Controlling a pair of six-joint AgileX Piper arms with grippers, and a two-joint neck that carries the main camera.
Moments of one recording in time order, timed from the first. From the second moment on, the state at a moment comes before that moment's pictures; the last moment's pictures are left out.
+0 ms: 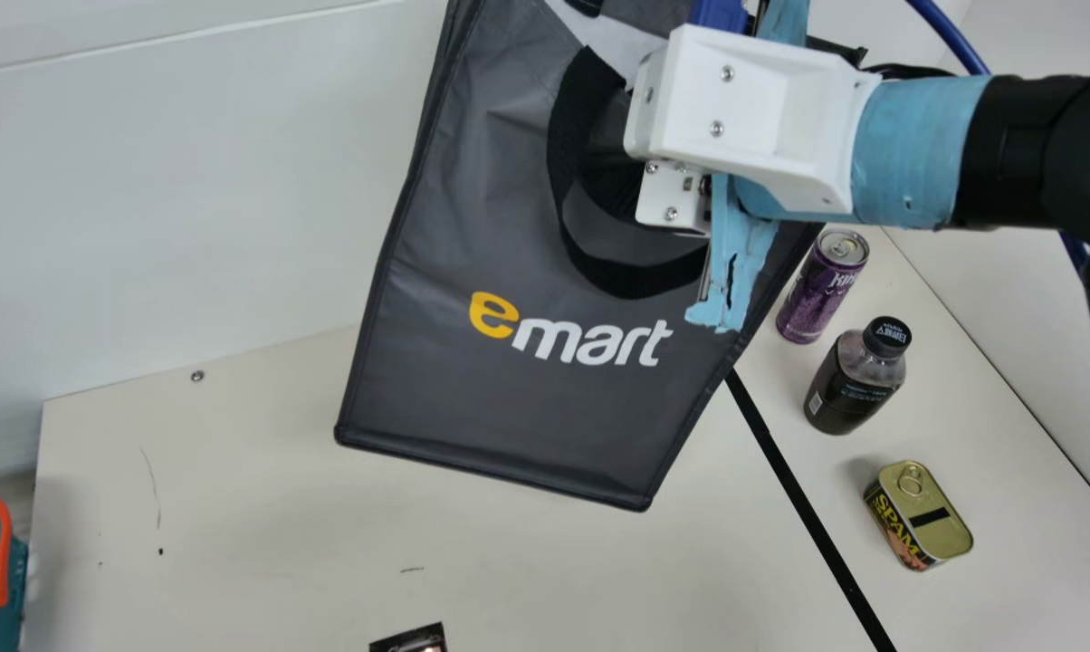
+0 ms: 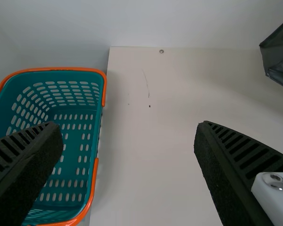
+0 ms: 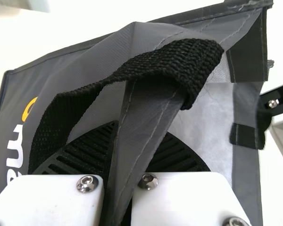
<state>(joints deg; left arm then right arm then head) -1.7 43.3 -69.0 -1.5 69.5 0.0 -3.0 83.2 -115.6 34.0 70.0 -75.8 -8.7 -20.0</state>
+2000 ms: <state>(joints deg) -1.7 43.3 -69.0 -1.5 69.5 0.0 13.3 69.8 -93.5 26.4 69.8 -75.0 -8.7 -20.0</state>
